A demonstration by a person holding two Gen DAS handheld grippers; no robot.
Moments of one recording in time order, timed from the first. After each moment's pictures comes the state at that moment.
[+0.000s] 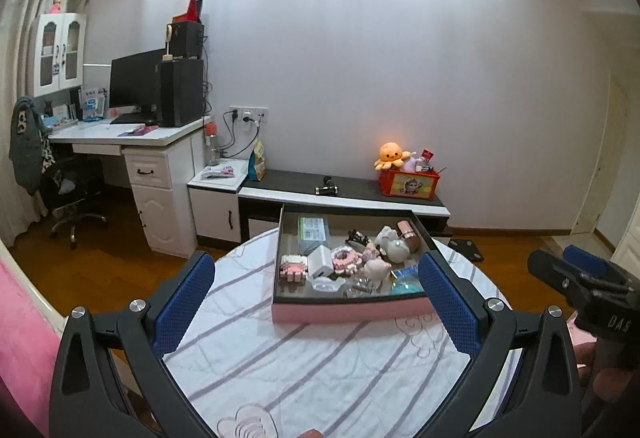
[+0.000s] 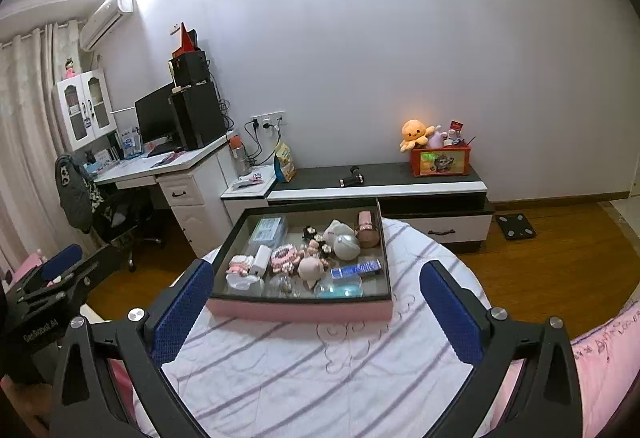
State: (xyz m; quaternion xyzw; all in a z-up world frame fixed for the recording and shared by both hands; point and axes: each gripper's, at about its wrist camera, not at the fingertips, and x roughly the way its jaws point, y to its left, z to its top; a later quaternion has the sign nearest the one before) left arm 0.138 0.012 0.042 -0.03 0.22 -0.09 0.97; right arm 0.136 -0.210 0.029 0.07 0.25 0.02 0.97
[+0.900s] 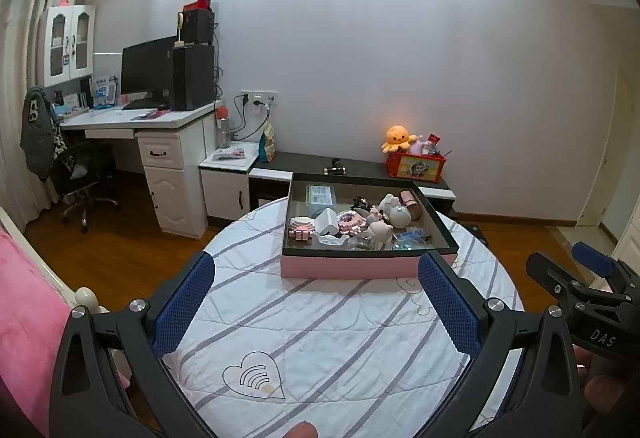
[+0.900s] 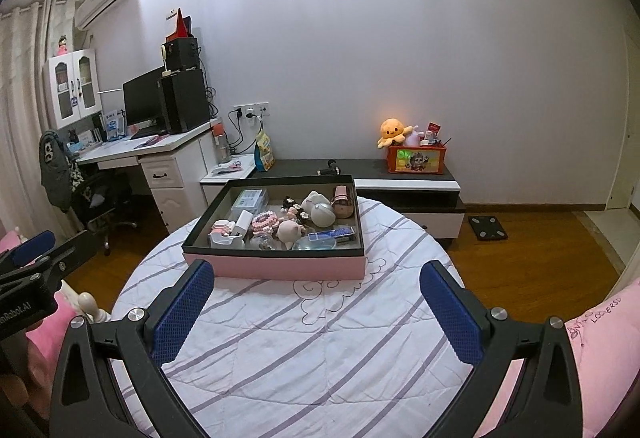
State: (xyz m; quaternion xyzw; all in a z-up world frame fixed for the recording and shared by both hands) left arm 0.096 0.015 0.024 -0.03 0.24 -0.07 0.97; right arm 0.088 -0.198 0.010 0.03 0.25 -0.01 0.97
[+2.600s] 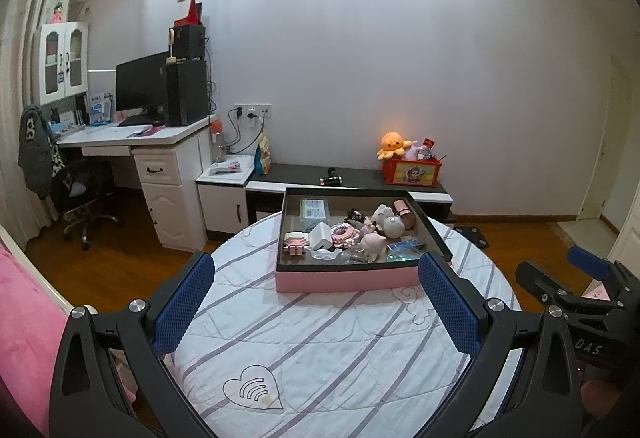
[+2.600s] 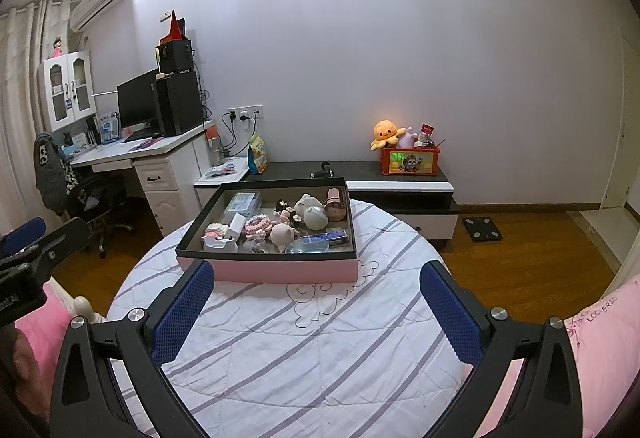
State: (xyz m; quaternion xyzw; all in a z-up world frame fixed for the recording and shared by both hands) left arm 0.093 0.000 0.036 -0.01 0.22 -0.08 0.97; right arm 0.089 -0.203 0.013 0.03 0.25 -0.02 0.97
